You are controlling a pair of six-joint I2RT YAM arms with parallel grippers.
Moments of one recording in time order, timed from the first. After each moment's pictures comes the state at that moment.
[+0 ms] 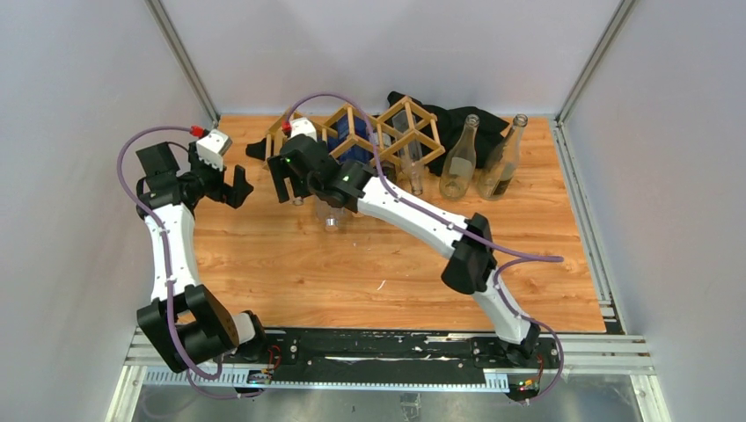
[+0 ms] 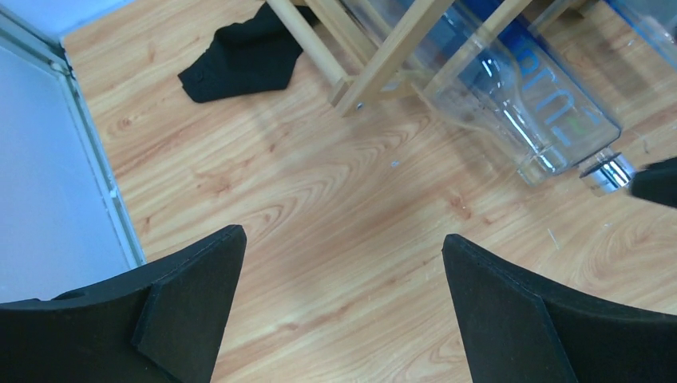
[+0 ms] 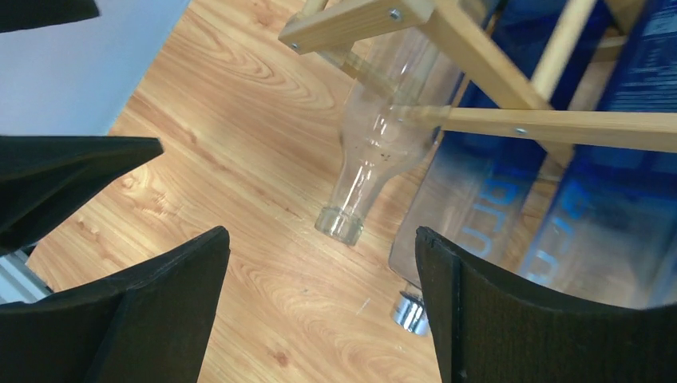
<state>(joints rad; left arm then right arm) 0.44 1.23 1.12 -0.57 0.76 0.62 1.06 2.17 2.28 -0.64 0.32 0.41</state>
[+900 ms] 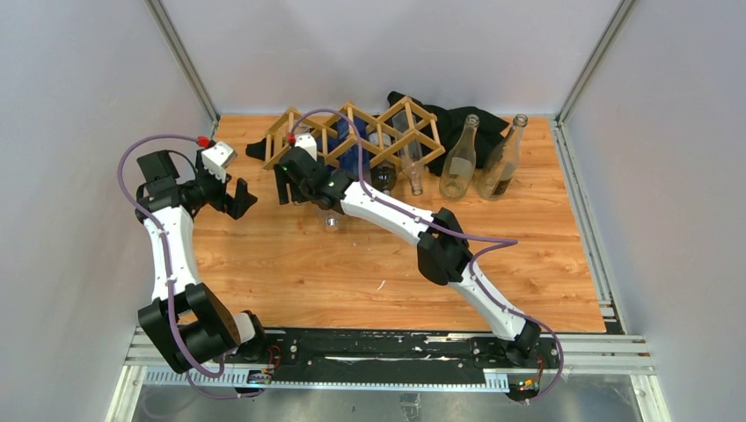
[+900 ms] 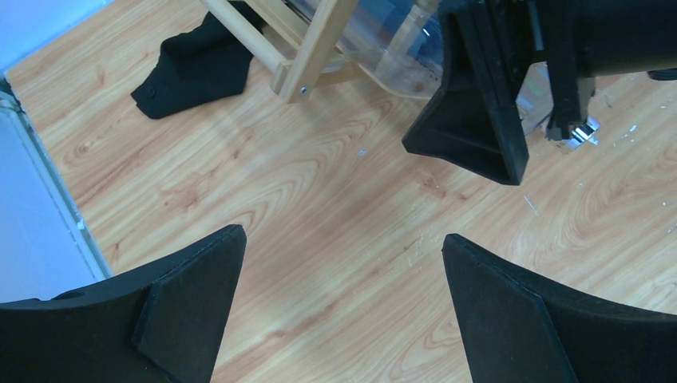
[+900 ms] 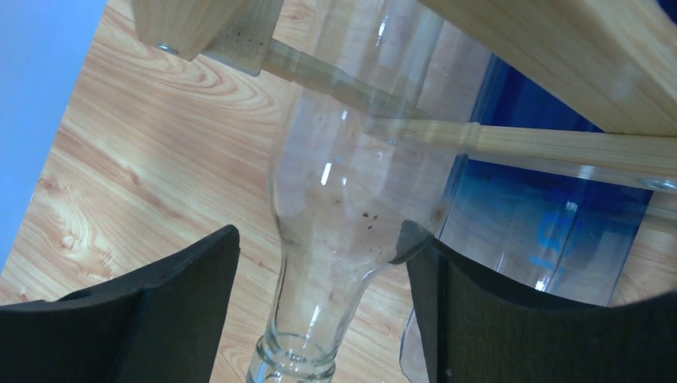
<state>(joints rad) 0.48 1.23 1.08 -0.66 0.89 0.80 1.01 2.45 2.38 -0.53 0.28 0.53</state>
